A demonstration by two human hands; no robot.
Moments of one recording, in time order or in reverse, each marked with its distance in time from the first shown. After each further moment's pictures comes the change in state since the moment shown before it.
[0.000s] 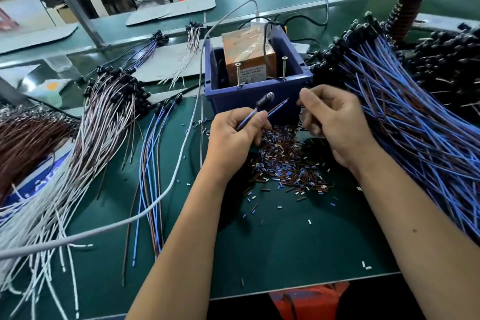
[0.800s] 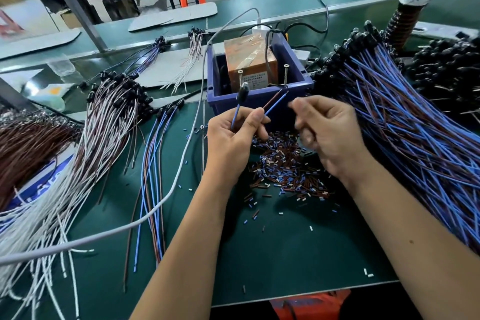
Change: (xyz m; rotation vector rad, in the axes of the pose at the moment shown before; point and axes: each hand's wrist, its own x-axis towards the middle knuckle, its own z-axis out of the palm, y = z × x) left_hand -0.003 0.008 0.003 -0.206 0.110 -0.012; right_hand -0.007 0.002 0.014 0.222 -0.015 0.037
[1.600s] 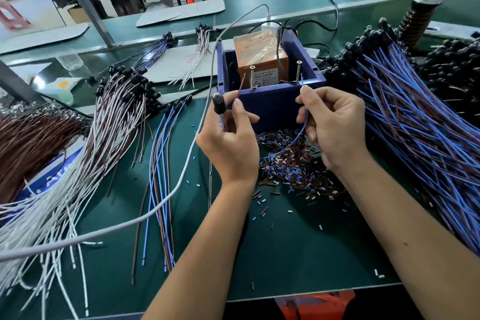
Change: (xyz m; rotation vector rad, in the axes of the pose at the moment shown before) left_hand -0.007 0.008 0.015 0.228 0.636 0.279; right_hand 0.003 0.001 0.024 -0.126 0.131 -0.159
